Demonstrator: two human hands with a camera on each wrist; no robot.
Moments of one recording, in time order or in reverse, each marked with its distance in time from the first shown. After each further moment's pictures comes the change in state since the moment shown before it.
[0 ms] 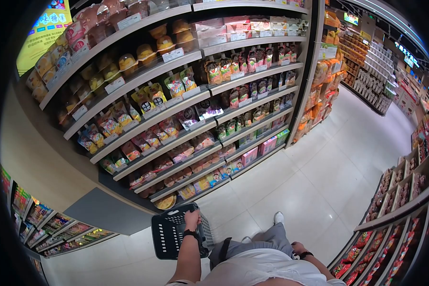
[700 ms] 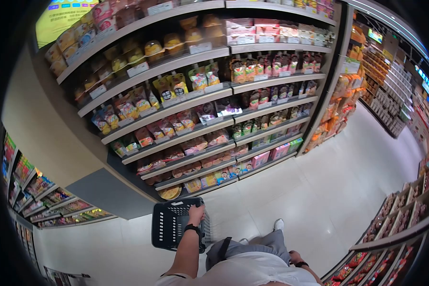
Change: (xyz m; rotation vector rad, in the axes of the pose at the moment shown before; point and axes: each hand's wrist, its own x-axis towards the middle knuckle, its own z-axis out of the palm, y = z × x) left_hand -0.002 -0.004 -0.003 0.018 0.023 0.017; right_hand 0.013 0.008 0.002 0.046 0.000 -0.016
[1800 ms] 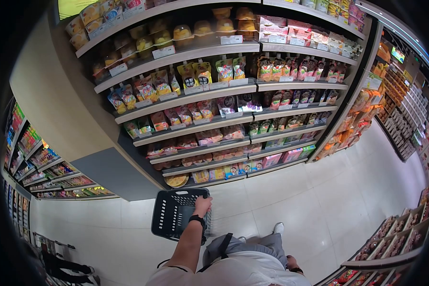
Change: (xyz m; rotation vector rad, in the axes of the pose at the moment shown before) left_hand 0.010 -0.001 -0.001 -0.041 0.006 0.007; right_hand -0.003 -0.008 0.003 0.016 0.035 -0.078
